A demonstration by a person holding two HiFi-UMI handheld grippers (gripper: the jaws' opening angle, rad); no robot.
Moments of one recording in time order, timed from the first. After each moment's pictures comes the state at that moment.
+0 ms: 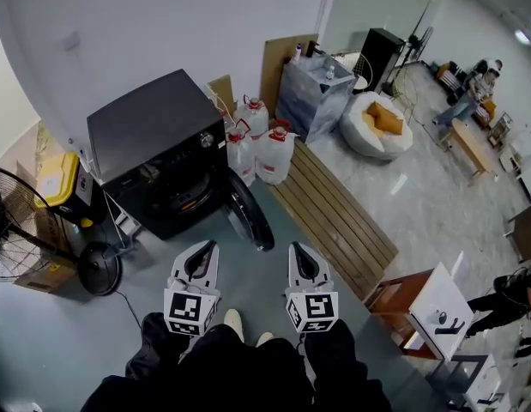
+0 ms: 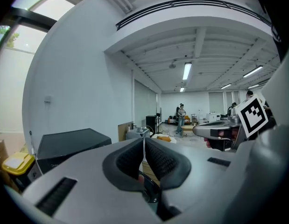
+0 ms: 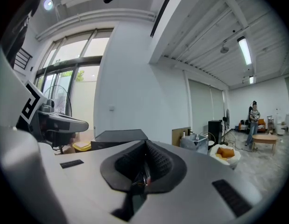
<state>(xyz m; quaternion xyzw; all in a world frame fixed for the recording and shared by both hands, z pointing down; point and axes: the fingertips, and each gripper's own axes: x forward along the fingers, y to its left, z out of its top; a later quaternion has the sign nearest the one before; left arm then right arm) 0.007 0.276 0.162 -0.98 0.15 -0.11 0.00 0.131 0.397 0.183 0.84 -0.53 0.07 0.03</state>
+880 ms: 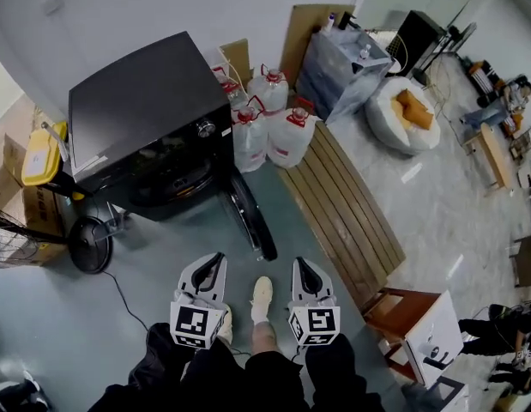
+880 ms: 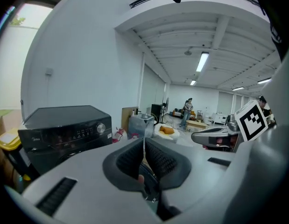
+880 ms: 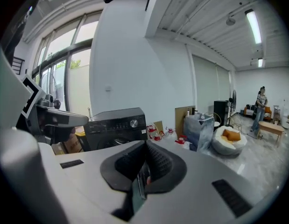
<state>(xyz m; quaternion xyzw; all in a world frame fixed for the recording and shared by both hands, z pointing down) 0.127 0.183 0.300 -0.96 0.18 -0.18 -0.08 0.251 0.296 0.332 0.81 -0.55 0.19 0.07</state>
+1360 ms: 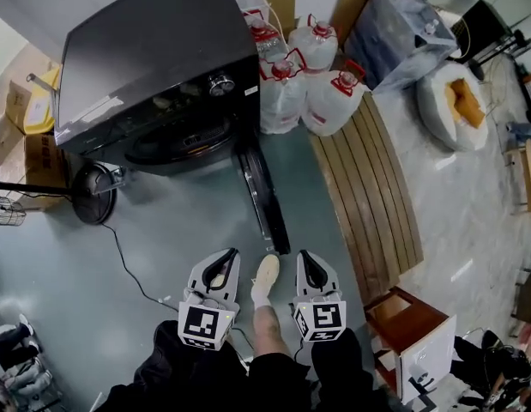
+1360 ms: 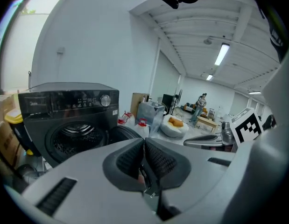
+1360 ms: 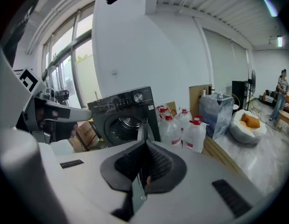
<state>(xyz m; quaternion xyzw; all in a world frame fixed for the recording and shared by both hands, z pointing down) 0.180 0.147 0.442 -0.93 0.24 -0.23 -0.15 0.294 0.230 0.493 0.73 -0.62 0.27 0.11</state>
